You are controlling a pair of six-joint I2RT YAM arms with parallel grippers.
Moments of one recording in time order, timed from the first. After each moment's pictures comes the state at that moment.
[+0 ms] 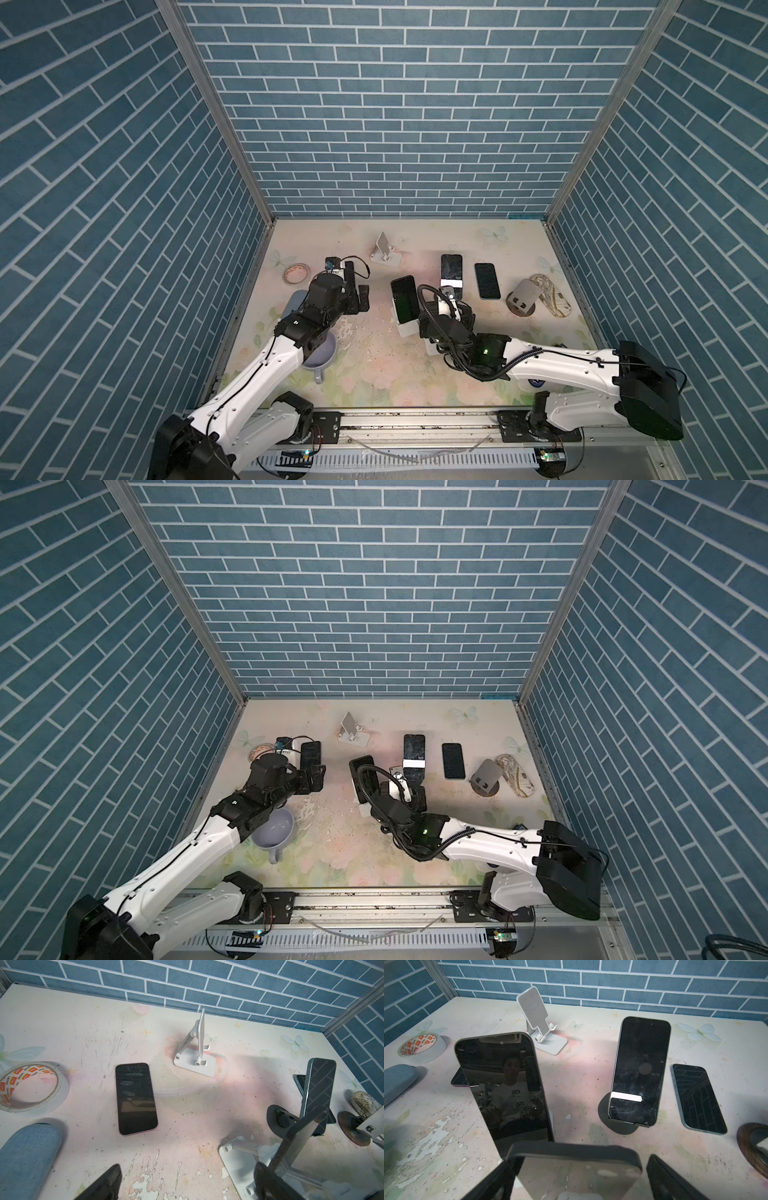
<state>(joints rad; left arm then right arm) -0.45 0.99 0.69 -0.28 -0.12 -0.39 1.19 1.32 0.72 -0.10 0.76 0.58</state>
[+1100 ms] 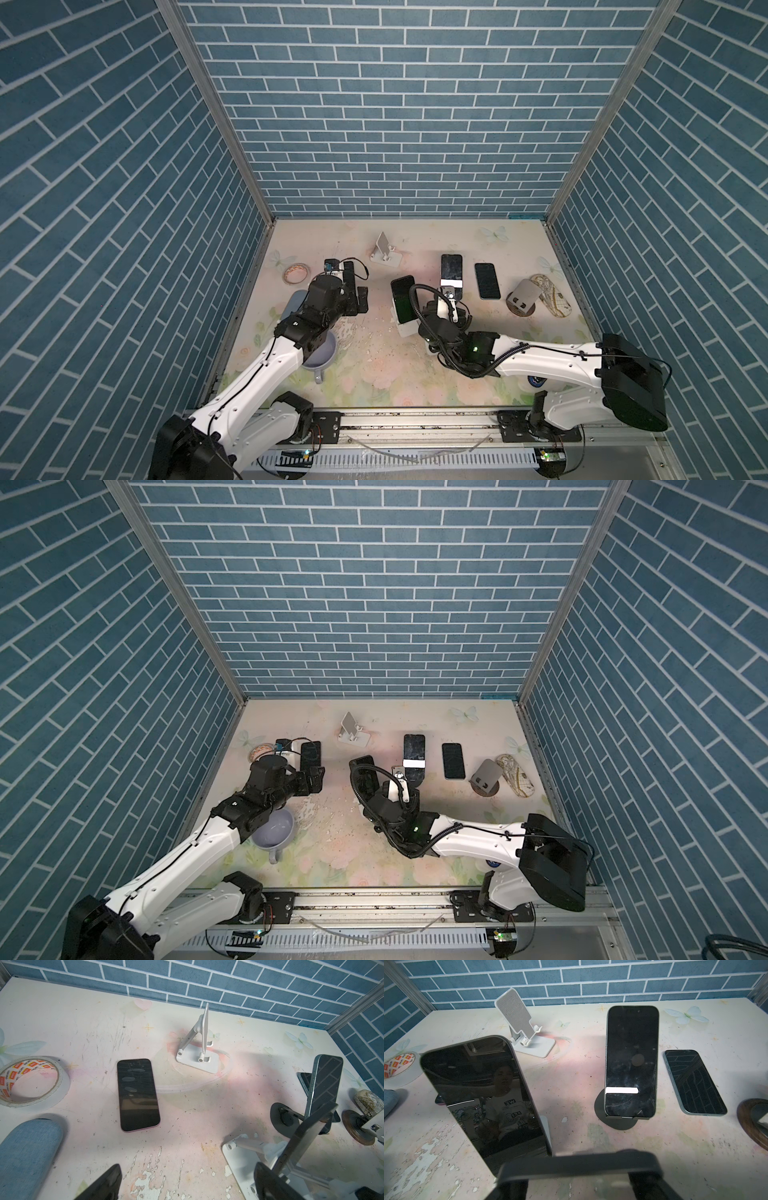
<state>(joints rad) -0.44 0.99 0.66 -0.27 -0.11 -0.39 1.19 1.40 0.76 -0.13 0.82 0.73</state>
